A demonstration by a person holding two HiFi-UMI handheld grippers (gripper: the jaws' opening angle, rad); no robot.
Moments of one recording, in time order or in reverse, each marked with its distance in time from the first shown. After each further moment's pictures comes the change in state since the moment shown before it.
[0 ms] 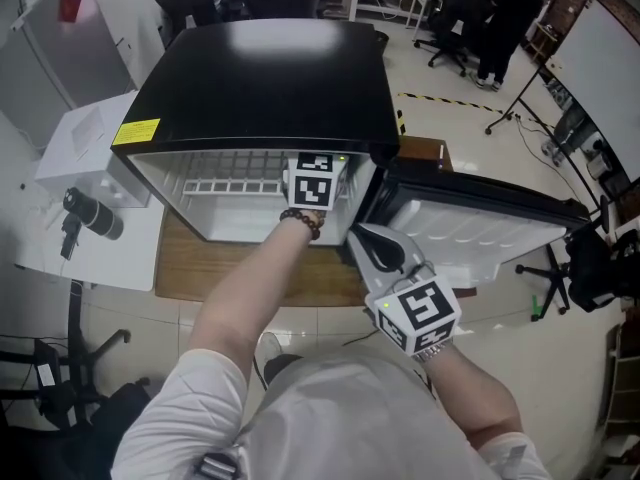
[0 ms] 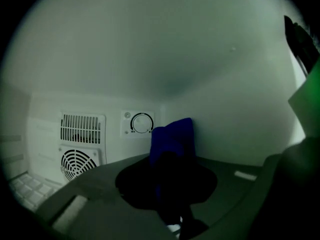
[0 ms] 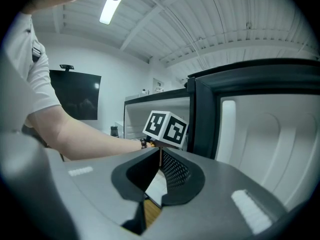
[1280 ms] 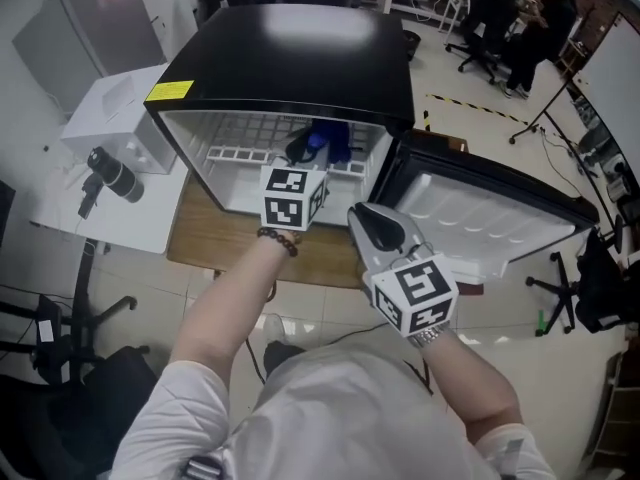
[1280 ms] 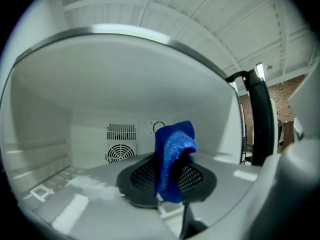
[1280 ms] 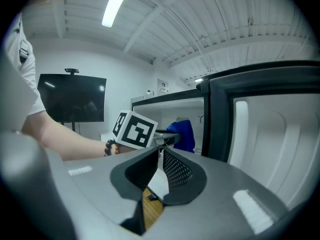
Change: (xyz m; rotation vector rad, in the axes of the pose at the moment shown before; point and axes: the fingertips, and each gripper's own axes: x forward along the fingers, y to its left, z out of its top) left arm -0.111 0.008 -0.003 -0.008 -0.025 0.075; right arm -0.012 0.018 0.001 0.006 -0.005 0.062
